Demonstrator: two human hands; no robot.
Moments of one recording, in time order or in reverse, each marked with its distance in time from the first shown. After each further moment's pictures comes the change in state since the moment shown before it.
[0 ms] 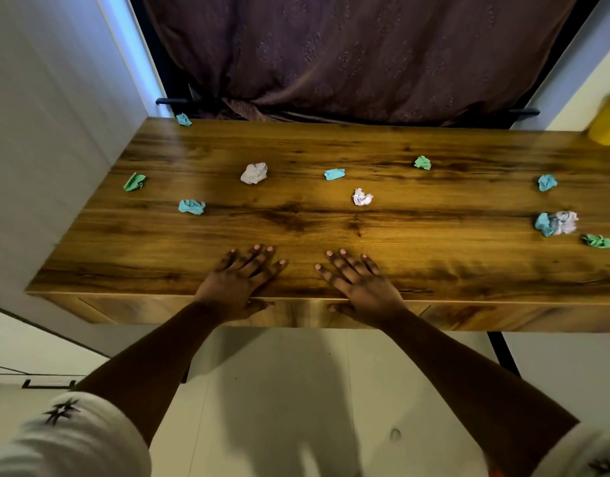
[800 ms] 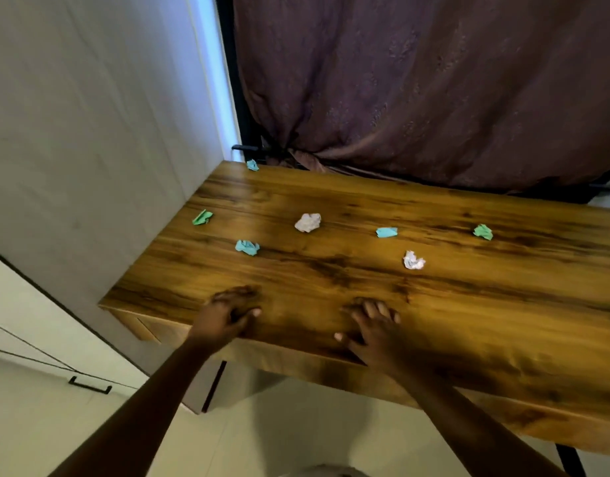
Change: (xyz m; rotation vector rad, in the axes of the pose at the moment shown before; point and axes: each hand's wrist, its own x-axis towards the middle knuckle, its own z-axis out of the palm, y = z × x) left_hand -0.052 -0.052 -0.007 -0.690 0.263 -0.592; right_hand 0.056 -0.027 -0.024 0.324 0.038 0.186
